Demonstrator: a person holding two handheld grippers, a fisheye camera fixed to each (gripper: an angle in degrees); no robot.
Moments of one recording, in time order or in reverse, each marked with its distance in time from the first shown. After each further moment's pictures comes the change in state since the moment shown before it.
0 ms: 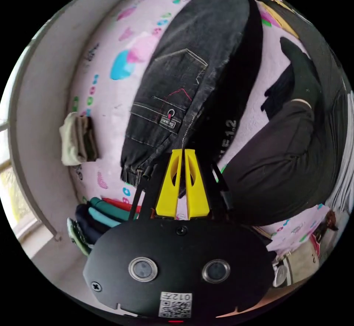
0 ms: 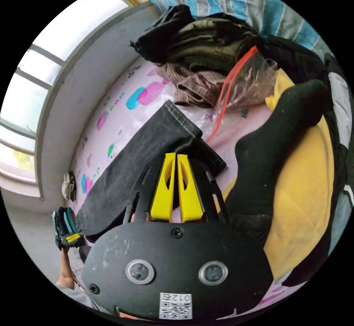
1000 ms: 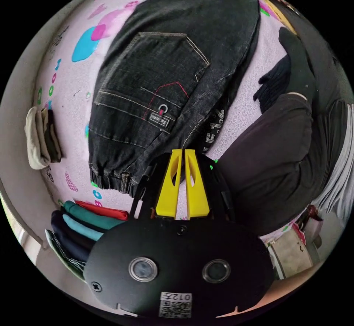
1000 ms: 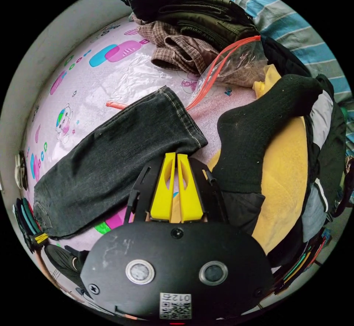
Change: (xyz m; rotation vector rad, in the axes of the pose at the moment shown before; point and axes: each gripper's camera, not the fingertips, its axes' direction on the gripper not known) left arm -0.113 0.011 0.005 -0.071 0.193 -0.008; right arm -0.135 0.067 0.159 -0.156 0.412 -0.080
